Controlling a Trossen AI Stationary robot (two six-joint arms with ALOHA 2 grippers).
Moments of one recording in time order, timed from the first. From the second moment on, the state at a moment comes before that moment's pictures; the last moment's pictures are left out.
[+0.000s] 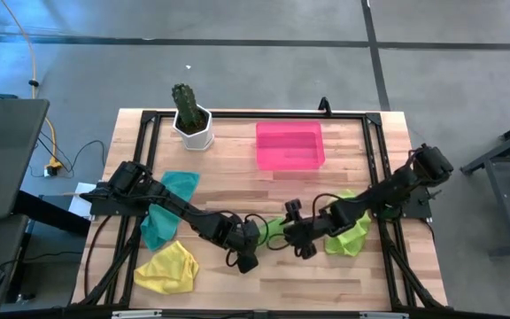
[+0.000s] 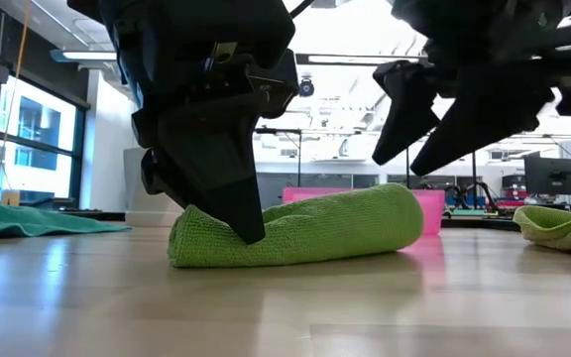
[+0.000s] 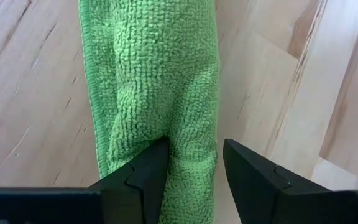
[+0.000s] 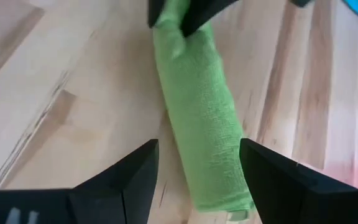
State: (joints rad) left arm -0.31 2.01 1.21 -0.34 -0.10 -0.86; right arm 0.44 1.63 0.90 -0.18 0.28 -0.12
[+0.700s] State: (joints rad) left arm -0.31 2.01 1.21 -0.34 -0.10 -0.86; right arm 0.39 1.79 0.90 -0.15 0.23 -0.18
